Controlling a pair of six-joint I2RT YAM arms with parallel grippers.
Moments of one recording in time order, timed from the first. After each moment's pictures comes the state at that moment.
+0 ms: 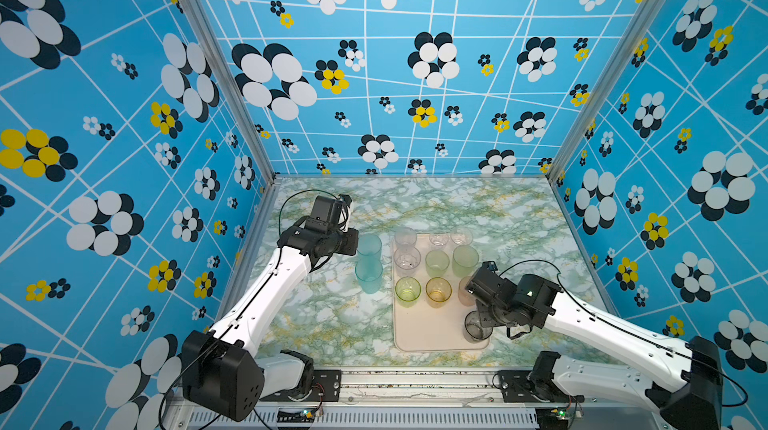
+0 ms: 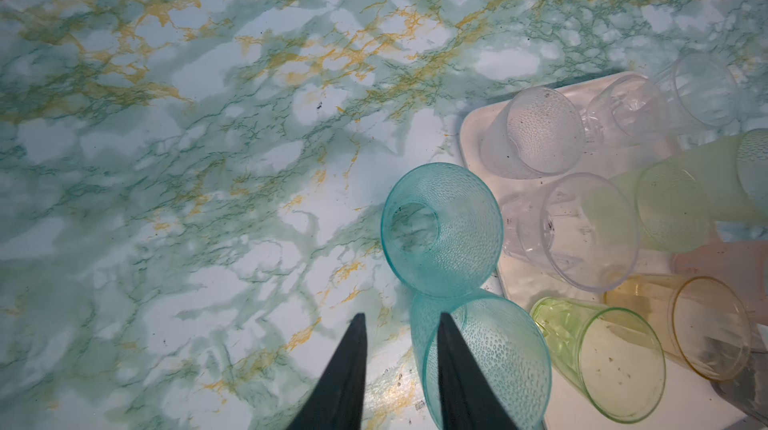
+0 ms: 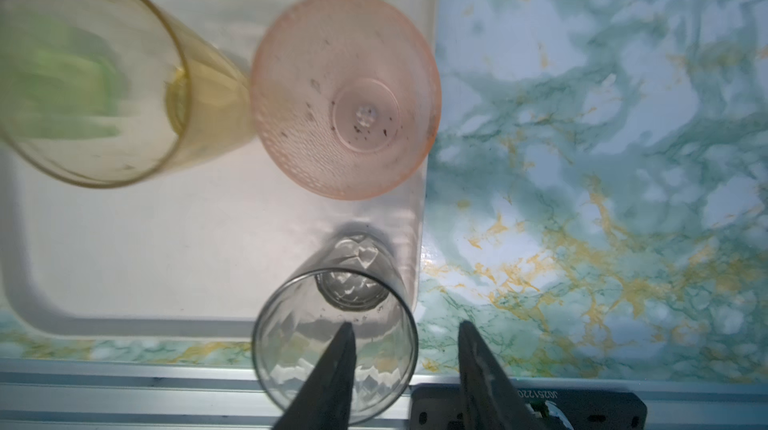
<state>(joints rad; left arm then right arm) -0.30 1.30 1.12 -0.74 0.08 -0.13 0.92 1.07 0.91 -1.18 0.30 0.77</state>
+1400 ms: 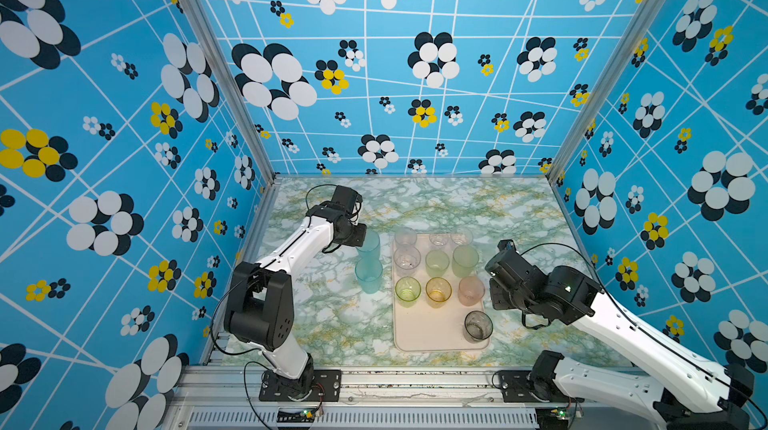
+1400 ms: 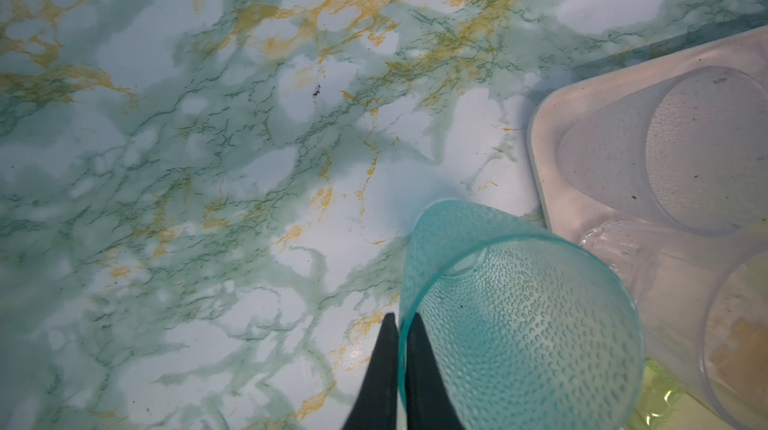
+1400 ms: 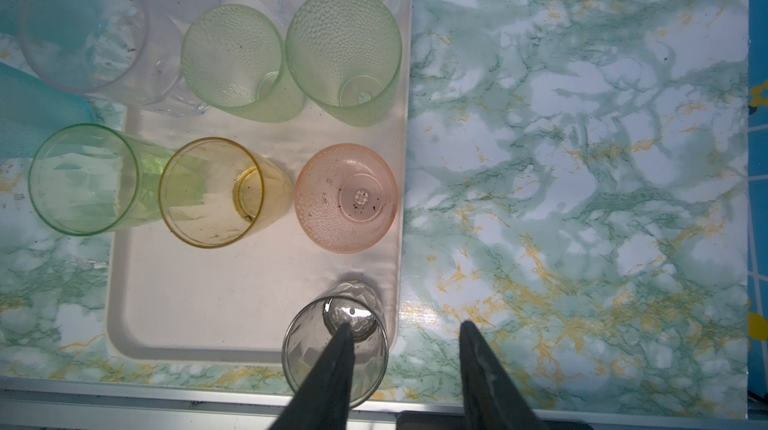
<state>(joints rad) -0.29 1.64 1.27 -0.72 0.04 -0.06 0.84 0.99 1.04 -1.24 0.39 0.66</state>
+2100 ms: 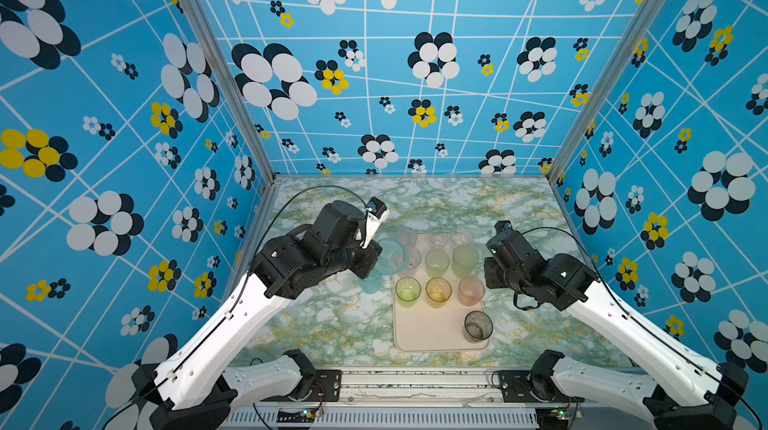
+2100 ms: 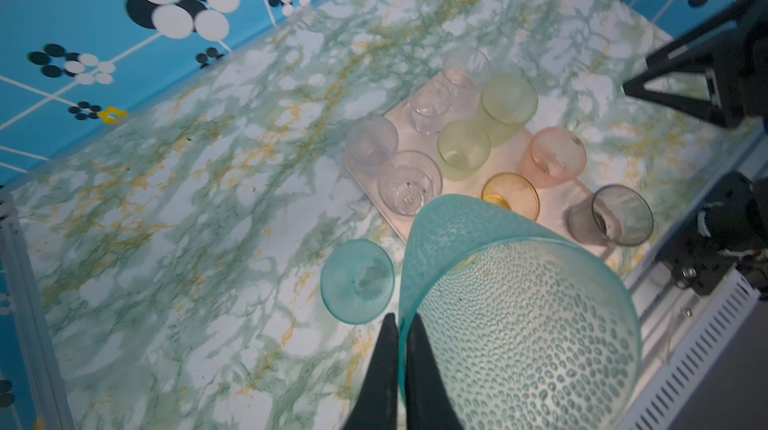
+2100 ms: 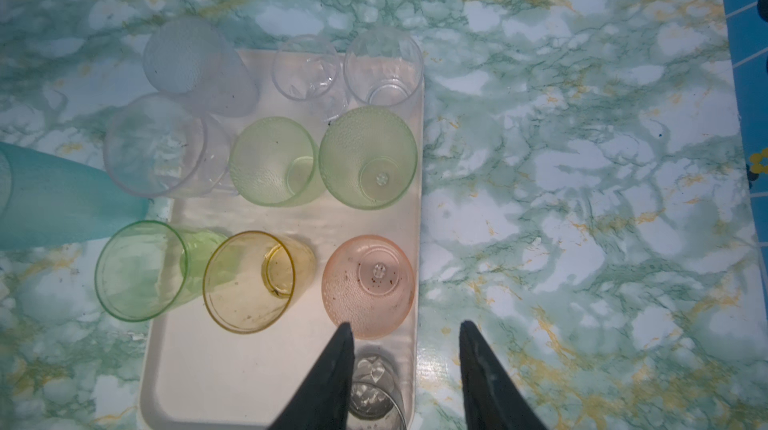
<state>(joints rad) -0.80 1.14 1.46 -1.12 -0.06 -0.05 0.71 1.06 1.11 -1.04 0.38 0.52</state>
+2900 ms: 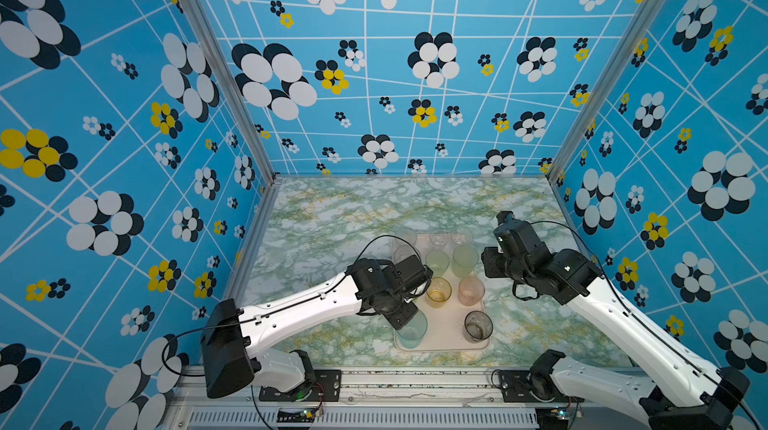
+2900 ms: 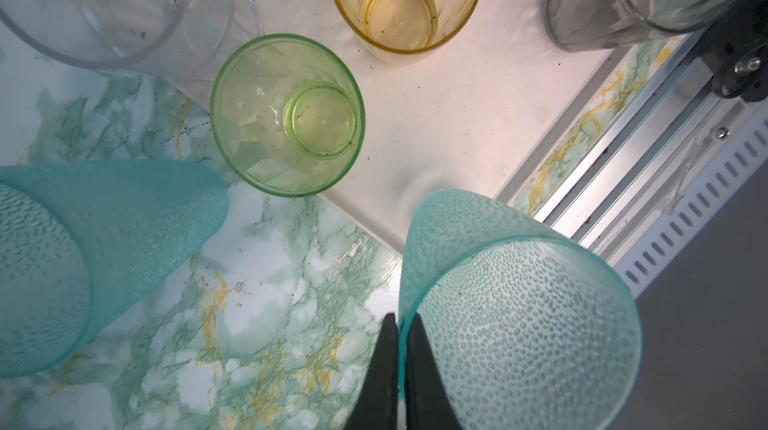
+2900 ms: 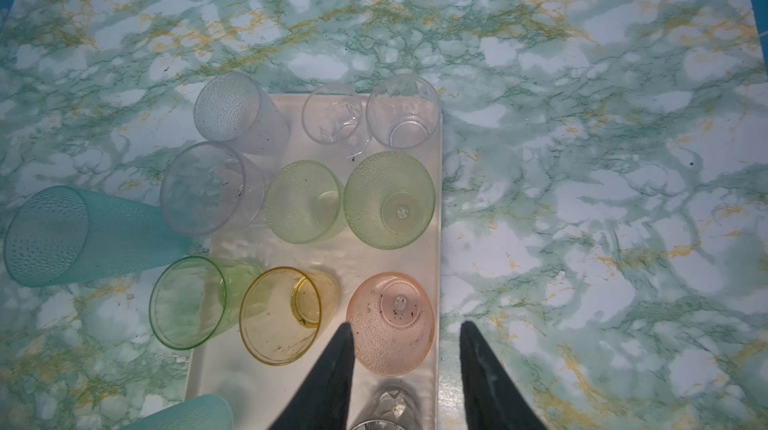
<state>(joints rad) -1.07 1.38 1.17 -1.02 0.02 -0.21 0.64 1.07 1.12 -0.97 0.30 0.48</state>
